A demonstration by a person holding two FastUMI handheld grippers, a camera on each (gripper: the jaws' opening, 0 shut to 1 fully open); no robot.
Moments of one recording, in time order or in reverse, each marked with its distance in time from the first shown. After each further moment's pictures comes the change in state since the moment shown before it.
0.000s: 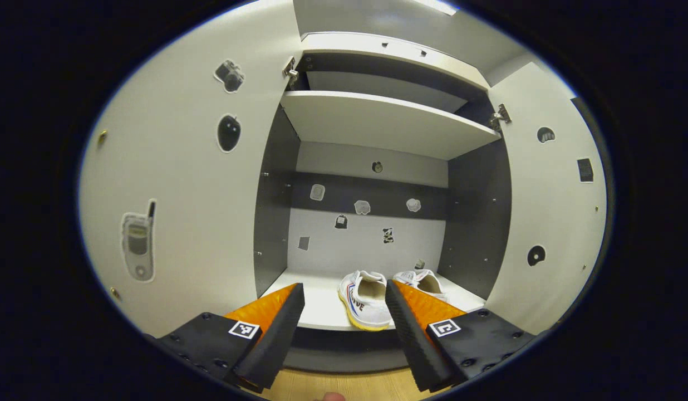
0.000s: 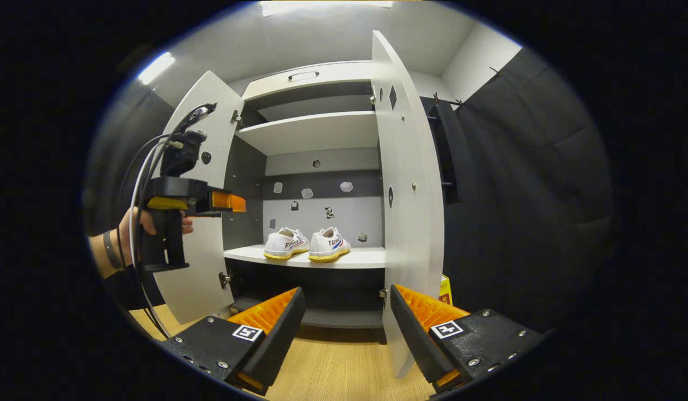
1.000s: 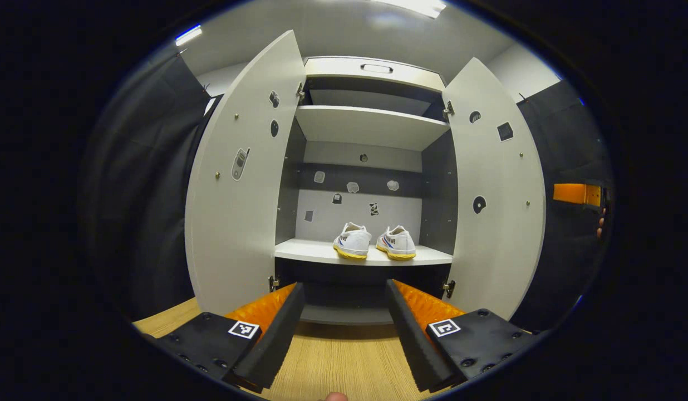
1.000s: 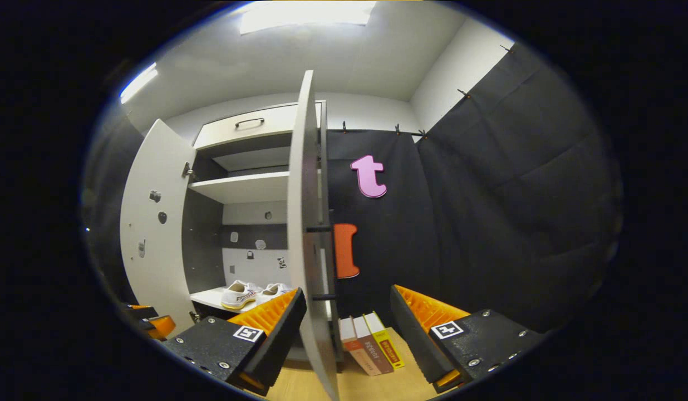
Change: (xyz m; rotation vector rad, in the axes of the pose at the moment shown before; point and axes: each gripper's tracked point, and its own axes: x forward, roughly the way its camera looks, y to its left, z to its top) left arm -0.159 -0.038 -0.082 0.028 -0.039 0.024; right arm -0.013 -0.153 0.151 0.012 -0.152 -0.179
